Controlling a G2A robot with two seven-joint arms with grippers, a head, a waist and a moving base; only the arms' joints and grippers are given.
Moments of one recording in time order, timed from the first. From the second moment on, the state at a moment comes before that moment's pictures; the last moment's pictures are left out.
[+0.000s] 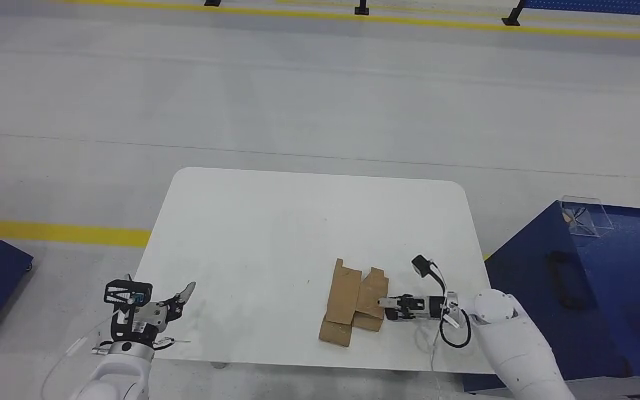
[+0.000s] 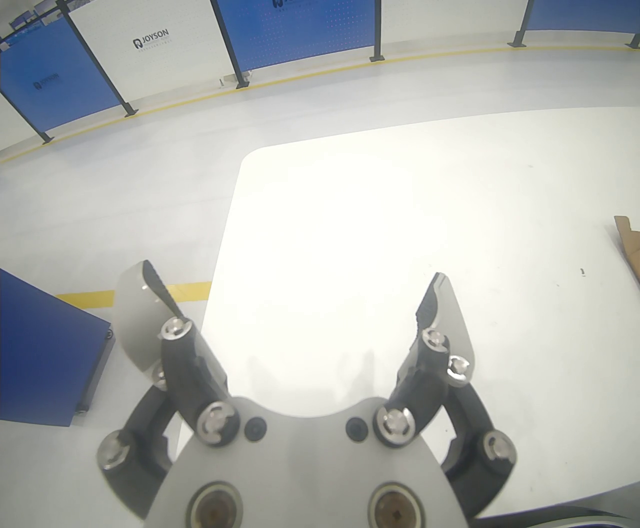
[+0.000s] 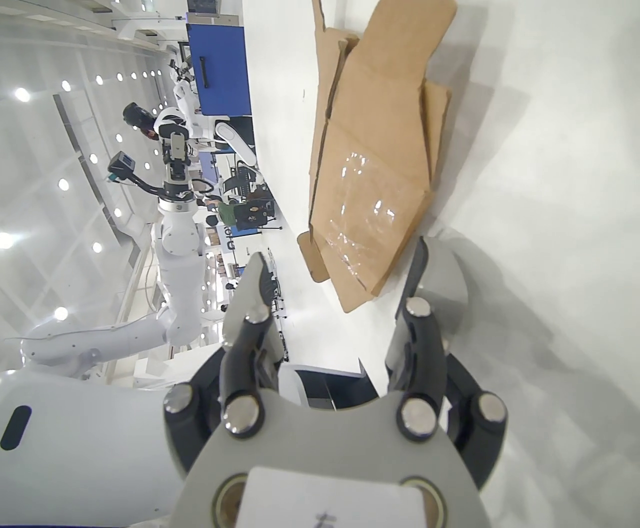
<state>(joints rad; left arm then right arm) 1.73 -1.15 -1.60 -1.80 1.33 0.00 0.00 -0.97 -1.13 1.20 -0.75 0.13 -0.54 1.24</state>
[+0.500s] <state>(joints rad) 1.73 -1.15 -1.60 -1.80 1.33 0.00 0.00 -0.87 -1.17 1.11 -0.60 0.15 -0.58 1.16</state>
